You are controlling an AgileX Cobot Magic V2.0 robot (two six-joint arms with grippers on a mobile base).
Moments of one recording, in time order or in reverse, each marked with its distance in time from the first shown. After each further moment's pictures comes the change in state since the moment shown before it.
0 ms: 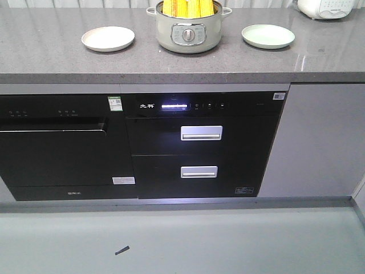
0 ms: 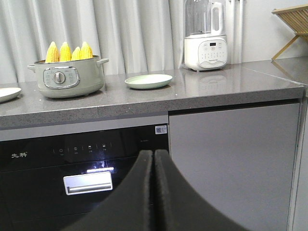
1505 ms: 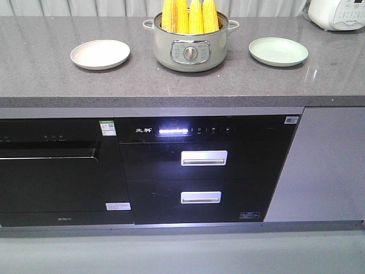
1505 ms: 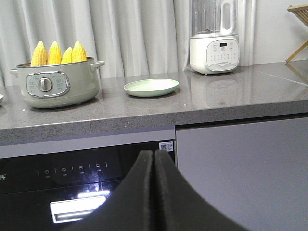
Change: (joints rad) left arm 0.000 0.000 0.000 0.000 0.000 0.000; right arm 0.000 0.000 0.000 0.000 0.000 0.000
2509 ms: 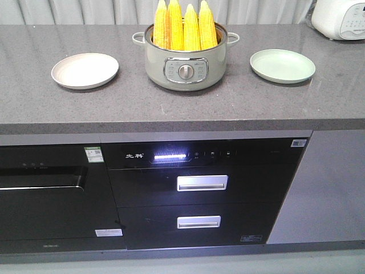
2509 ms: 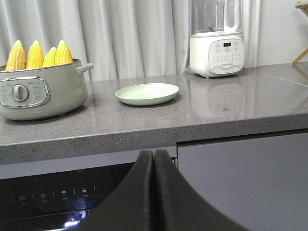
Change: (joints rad) left arm 0.000 0.000 0.000 0.000 0.000 0.000; right arm 0.000 0.000 0.000 0.000 0.000 0.000
